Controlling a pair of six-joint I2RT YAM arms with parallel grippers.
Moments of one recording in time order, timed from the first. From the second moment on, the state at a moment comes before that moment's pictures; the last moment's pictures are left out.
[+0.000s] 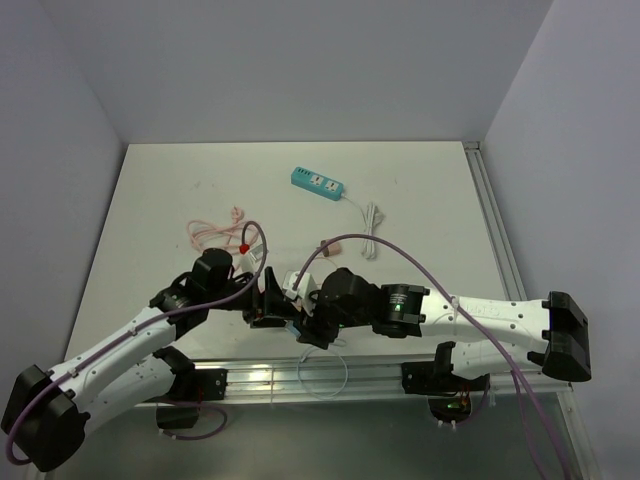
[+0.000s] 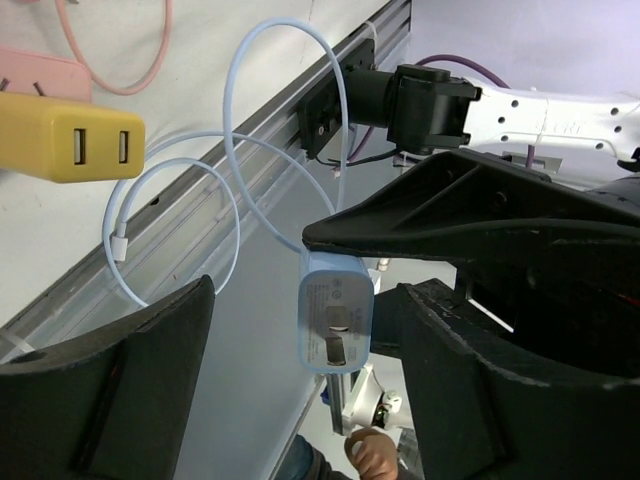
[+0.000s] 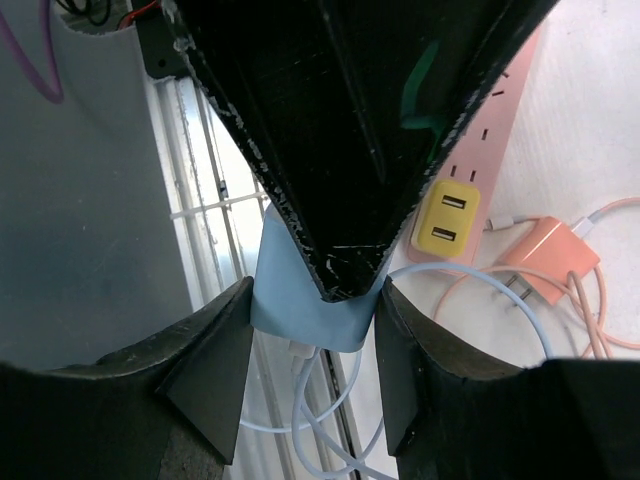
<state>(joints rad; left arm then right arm) -0.65 0.87 0.48 -0.20 0.73 -1.02 1.26 1.15 0.83 -0.32 -0.13 0.06</state>
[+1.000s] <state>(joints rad) -0.66 0.79 0.43 -0.05 0.71 -1.10 1.19 1.14 0.81 -0.25 -0.06 0.17</state>
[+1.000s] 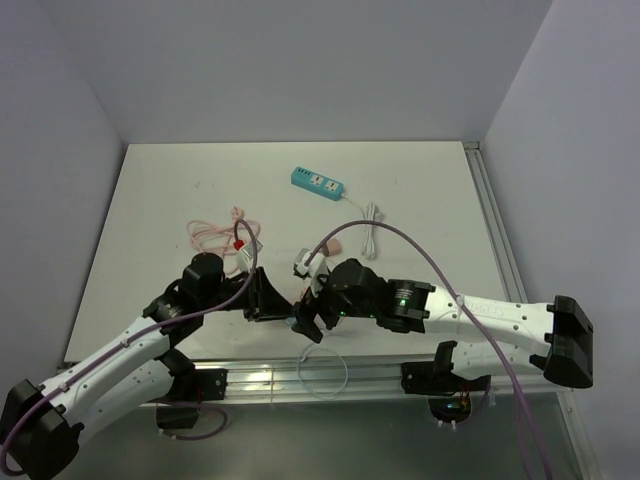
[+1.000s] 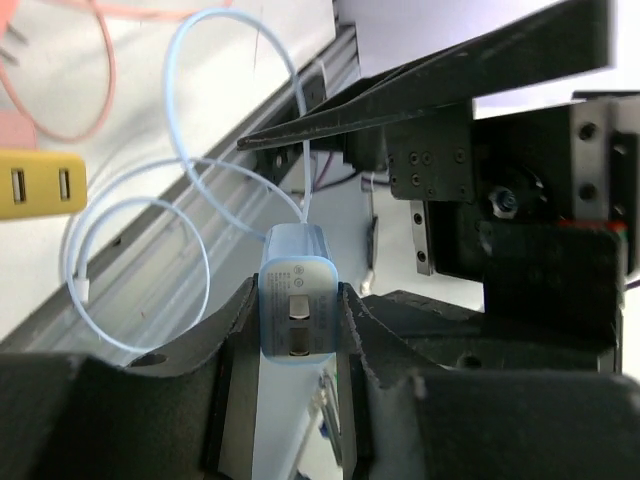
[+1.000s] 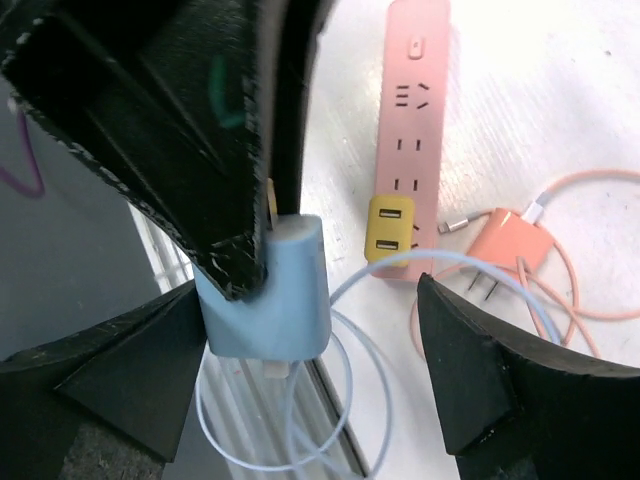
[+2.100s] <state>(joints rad) -0.67 0.74 0.51 0.16 0.40 -1.11 1.09 0.73 0.57 0.02 0.00 0.98</state>
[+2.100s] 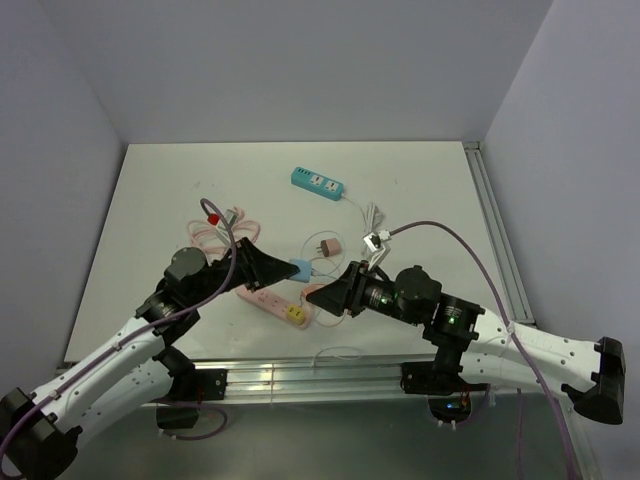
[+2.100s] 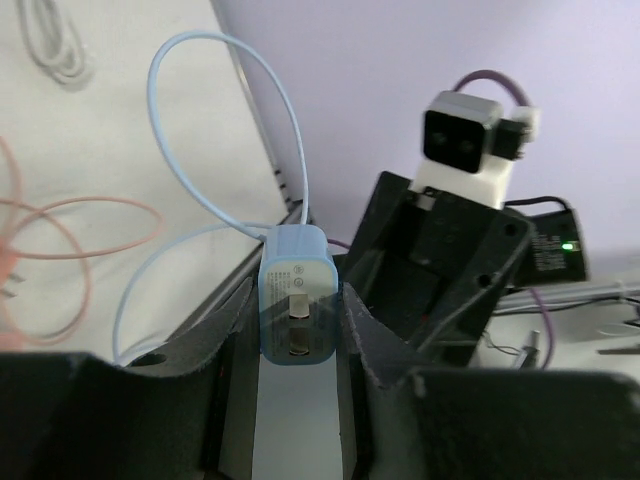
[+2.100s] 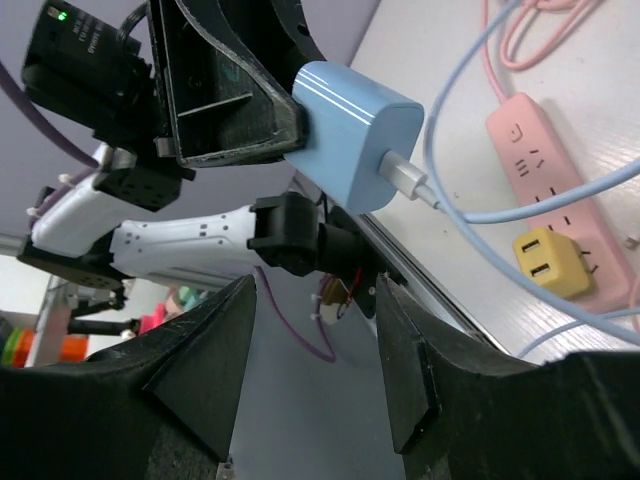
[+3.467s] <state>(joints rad) -0.66 0.70 0.41 0.46 0.45 -1.35 1.09 0.85 0.44 0.57 0.17 1.09</state>
